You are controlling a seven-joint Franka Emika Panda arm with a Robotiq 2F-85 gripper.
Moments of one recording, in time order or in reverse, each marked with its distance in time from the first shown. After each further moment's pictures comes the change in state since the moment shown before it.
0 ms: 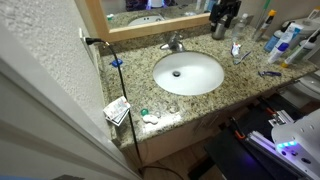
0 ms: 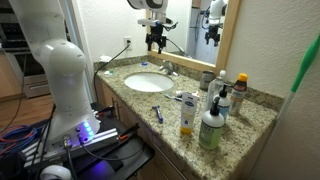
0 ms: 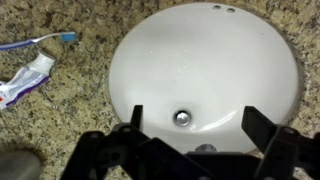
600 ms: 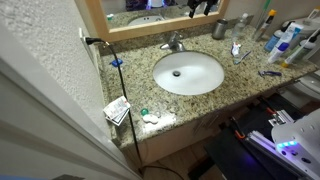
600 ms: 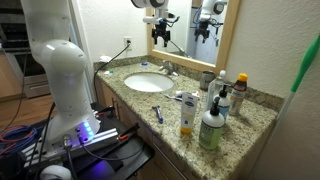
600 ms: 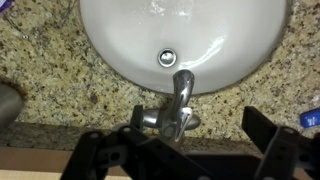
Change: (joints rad) arm 0.025 0.148 0.035 0.212 0.002 0.131 0.084
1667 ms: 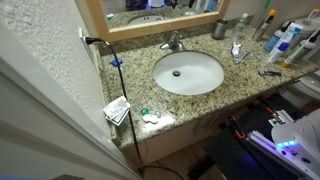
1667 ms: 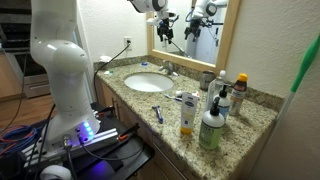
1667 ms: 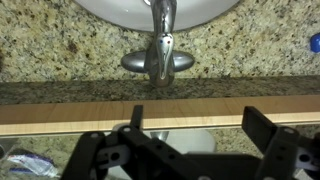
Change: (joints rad) arm 0.046 0.147 0.006 0.161 -0.086 0.186 0.231
